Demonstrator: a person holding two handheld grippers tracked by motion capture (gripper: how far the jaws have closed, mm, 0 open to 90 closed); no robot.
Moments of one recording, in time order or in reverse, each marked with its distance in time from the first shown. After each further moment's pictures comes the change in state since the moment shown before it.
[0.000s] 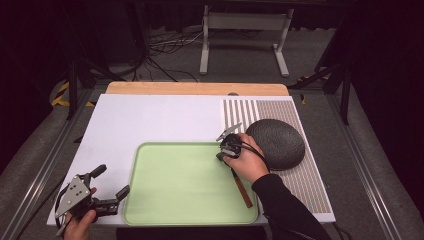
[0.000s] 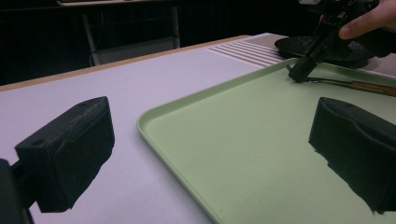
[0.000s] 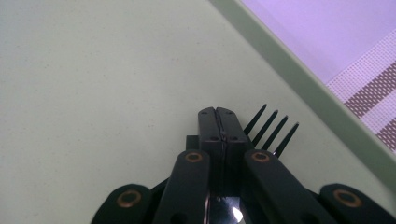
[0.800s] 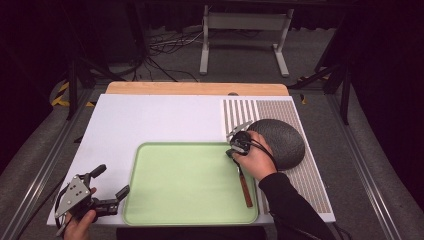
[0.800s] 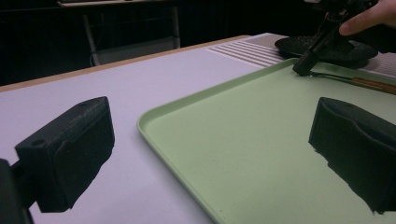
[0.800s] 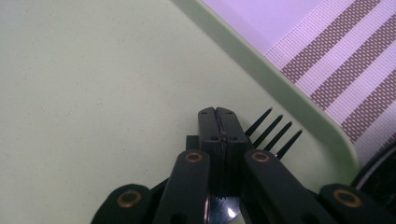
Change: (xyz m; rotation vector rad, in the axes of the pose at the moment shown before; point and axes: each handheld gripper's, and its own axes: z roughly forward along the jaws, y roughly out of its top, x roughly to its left) left arm 0.000 0.000 0.000 0.001 0.000 0.003; right arm -0.021 -0.014 -0.011 0.004 -0.060 0.065
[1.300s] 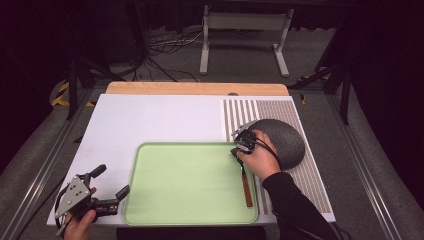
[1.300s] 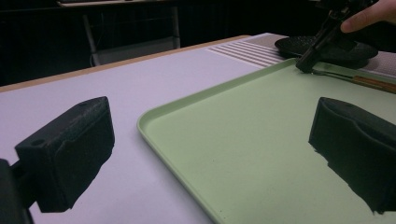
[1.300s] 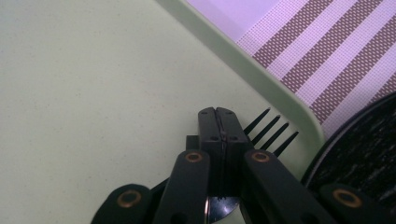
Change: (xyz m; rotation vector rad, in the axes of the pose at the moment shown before) left arm 0.000 0.000 0.000 0.002 -0.001 0.000; right arm -0.010 -0.006 -0.007 0.008 -0.023 0.032
